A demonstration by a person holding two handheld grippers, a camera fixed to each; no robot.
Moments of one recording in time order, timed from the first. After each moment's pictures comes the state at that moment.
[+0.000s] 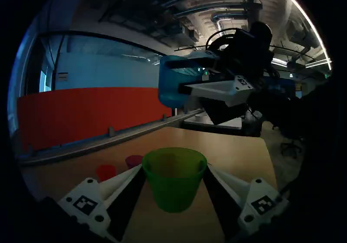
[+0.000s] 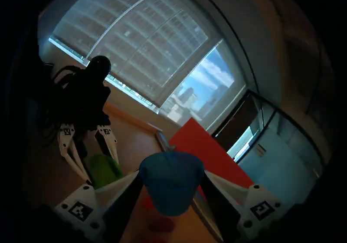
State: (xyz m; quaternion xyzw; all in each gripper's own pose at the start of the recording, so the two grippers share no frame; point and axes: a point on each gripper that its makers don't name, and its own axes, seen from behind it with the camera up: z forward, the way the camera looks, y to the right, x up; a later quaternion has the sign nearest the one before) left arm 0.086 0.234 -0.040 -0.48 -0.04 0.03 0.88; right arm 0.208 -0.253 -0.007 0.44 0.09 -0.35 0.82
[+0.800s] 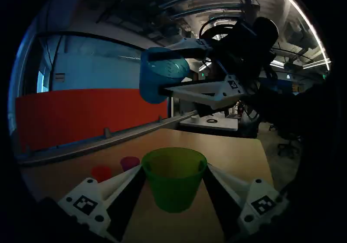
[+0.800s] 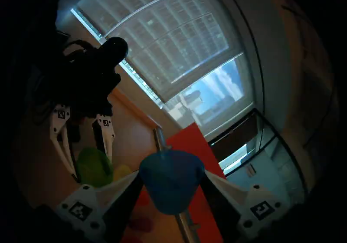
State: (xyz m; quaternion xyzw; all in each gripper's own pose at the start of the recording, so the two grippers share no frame) left arm 0.089 0.240 -0.052 -0.49 -0.03 0.02 0.87; right arm 0.218 -0.279 -0.003 0.42 0.13 -0.46 0.77
